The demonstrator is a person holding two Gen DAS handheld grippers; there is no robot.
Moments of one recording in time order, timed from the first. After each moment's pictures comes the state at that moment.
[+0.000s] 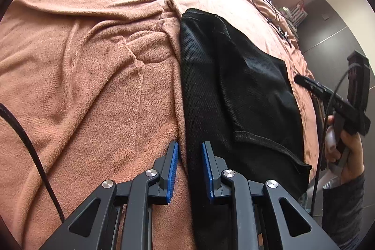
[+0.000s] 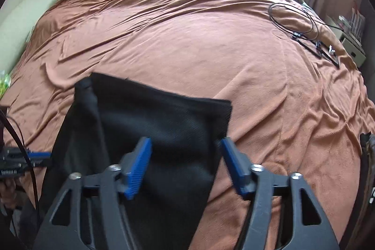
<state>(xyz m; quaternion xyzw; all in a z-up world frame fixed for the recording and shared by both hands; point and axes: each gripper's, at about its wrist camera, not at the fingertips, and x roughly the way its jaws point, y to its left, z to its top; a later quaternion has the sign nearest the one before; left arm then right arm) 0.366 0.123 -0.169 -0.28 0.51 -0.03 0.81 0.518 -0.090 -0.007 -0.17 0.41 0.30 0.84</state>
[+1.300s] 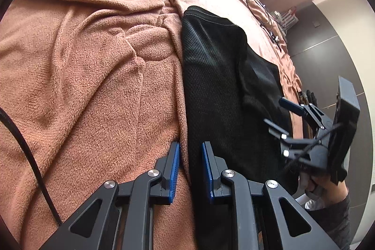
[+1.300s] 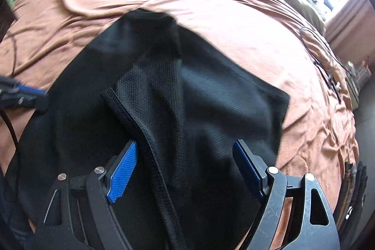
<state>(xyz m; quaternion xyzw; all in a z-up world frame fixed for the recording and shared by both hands) 0.354 0.154 -0.178 -0.33 0.50 -0.07 0.80 0.466 -0.031 -0.051 -0.33 0.39 0.28 0.81</state>
